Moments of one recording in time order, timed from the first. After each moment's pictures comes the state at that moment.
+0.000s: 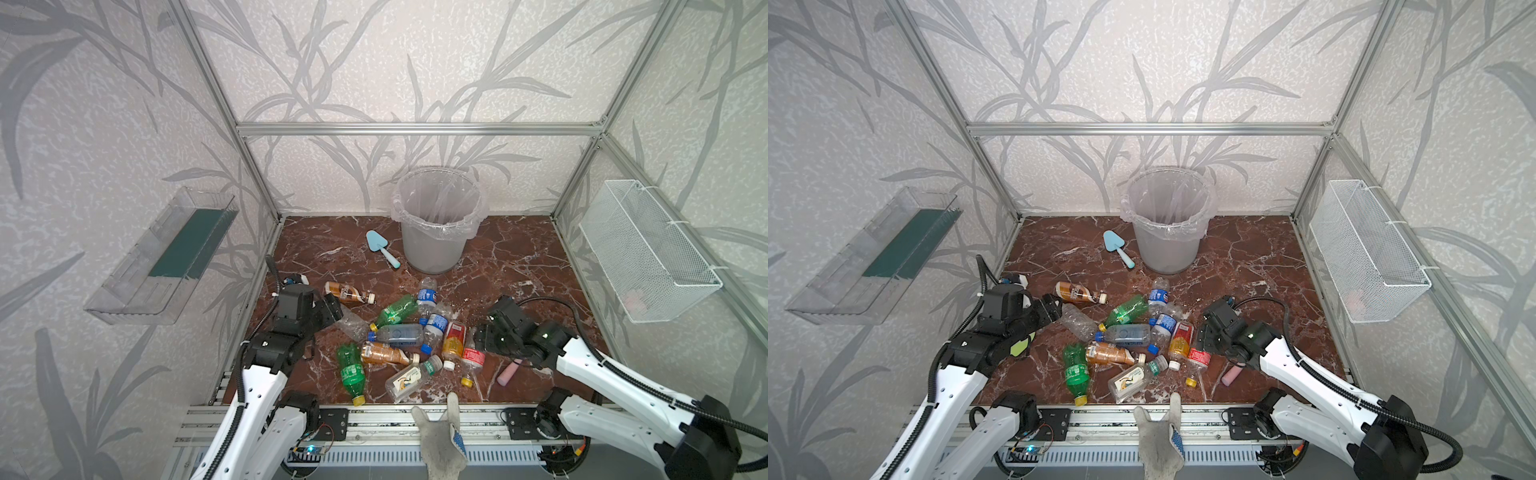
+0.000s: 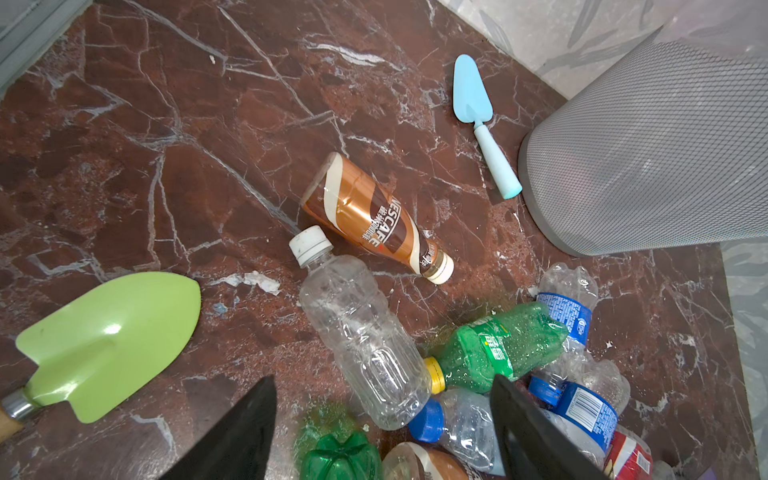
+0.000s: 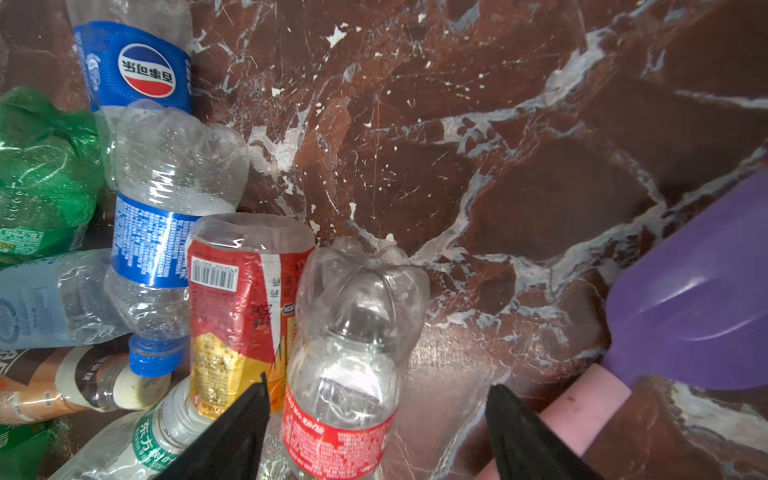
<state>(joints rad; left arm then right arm) -0.17 0.73 0.72 -0.75 -0.04 -0.61 0.70 0.99 0.64 -0.76 0.11 0.86</state>
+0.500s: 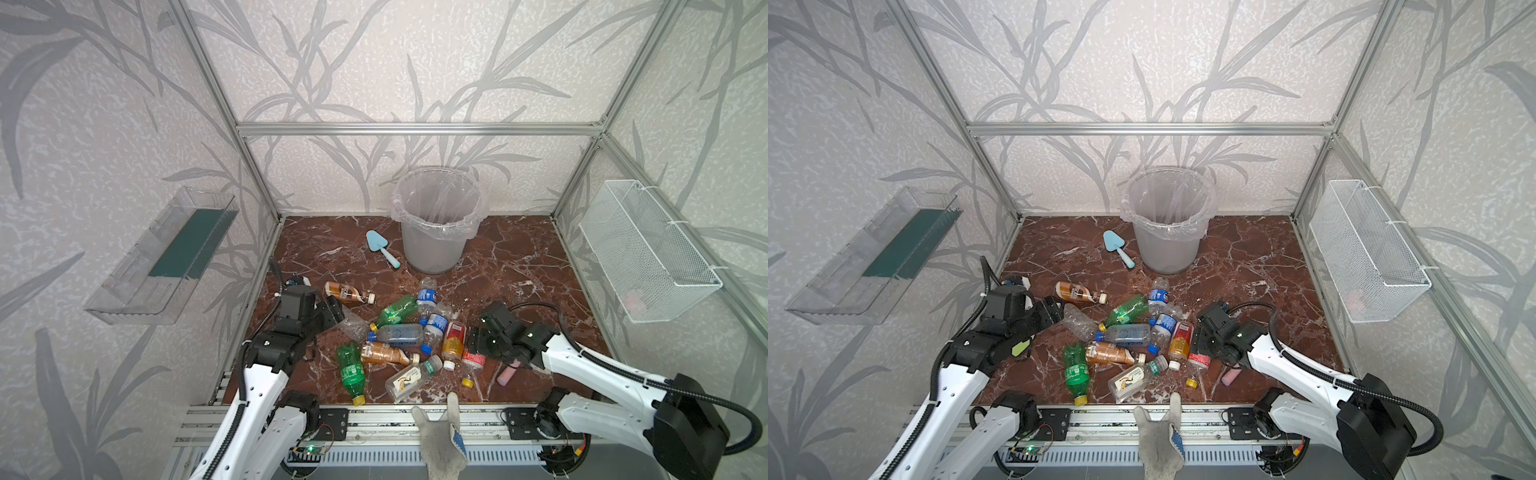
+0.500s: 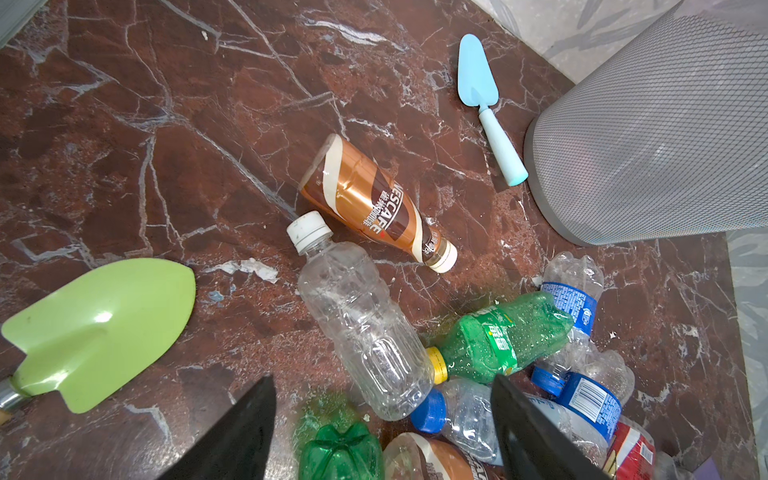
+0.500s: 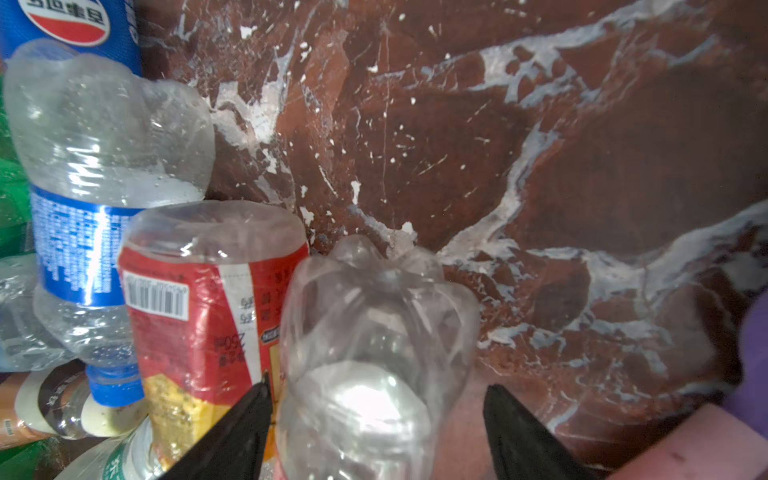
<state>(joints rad) -0.18 0.72 0.71 -0.76 -0.03 -0.62 0.70 1.10 0.56 -0.61 0.04 0.90</state>
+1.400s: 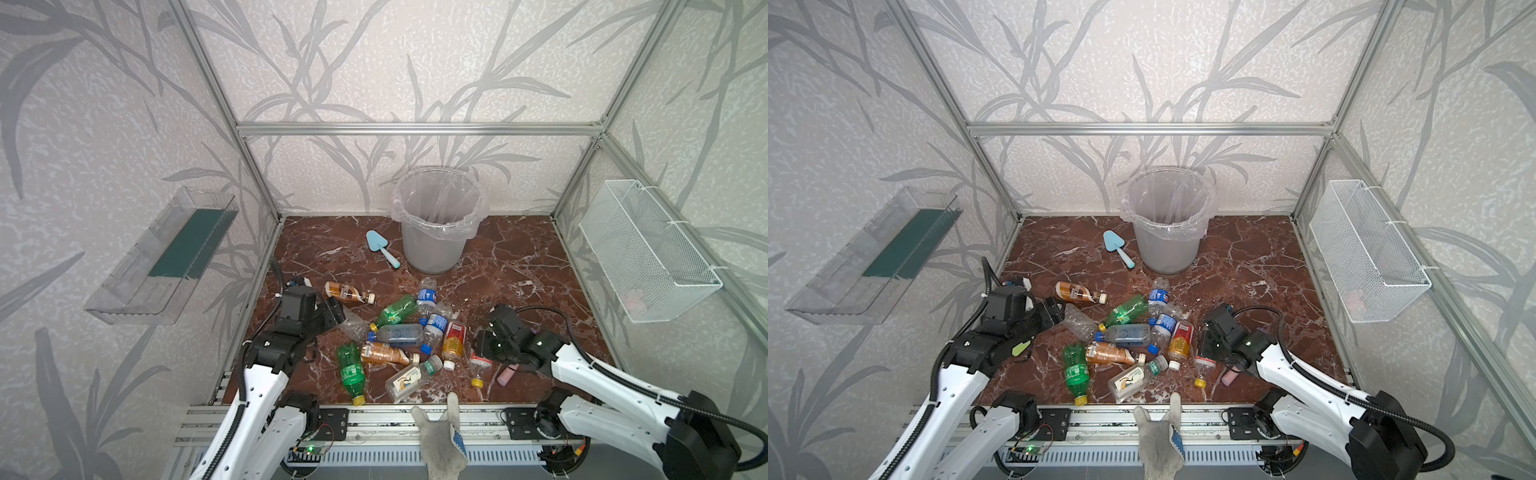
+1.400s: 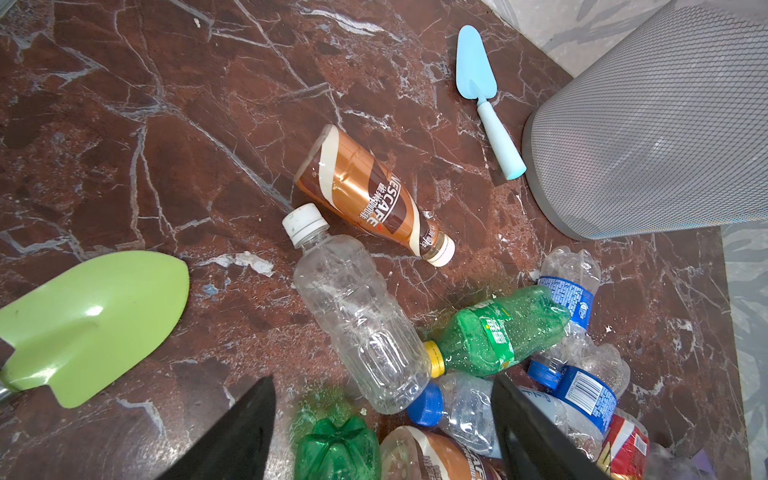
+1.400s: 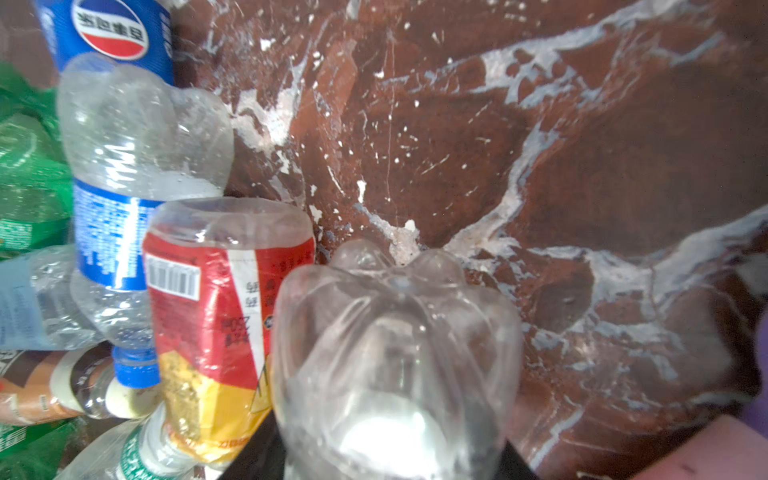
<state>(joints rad) -0.18 0.72 0.70 -0.76 -0.02 -0.63 0.66 0.96 0.49 -0.59 0.02 0.87</state>
